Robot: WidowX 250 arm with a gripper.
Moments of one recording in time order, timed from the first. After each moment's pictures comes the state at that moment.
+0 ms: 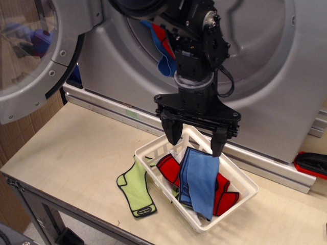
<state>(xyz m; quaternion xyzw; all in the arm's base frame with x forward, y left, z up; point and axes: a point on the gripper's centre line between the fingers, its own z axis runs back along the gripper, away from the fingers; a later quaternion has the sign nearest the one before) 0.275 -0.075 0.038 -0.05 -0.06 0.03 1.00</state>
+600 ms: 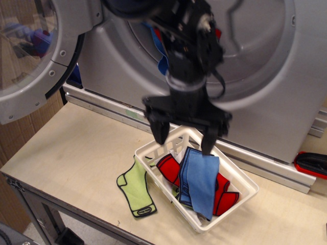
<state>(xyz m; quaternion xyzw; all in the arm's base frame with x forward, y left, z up) 0.267 -0.058 0.054 -0.02 -0.08 0.10 0.99</state>
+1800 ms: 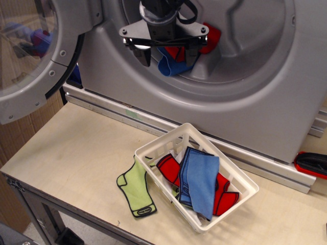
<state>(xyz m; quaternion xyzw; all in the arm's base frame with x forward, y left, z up) 0.347 0.008 0.096 0.00 -0.28 0.21 0.94</state>
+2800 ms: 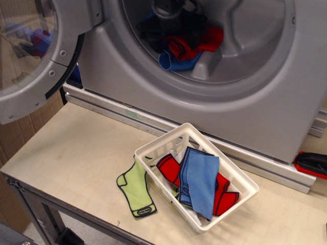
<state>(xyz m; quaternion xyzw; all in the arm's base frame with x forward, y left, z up) 0.432 0.040 0.053 -0.01 -0.28 0.25 0.93</state>
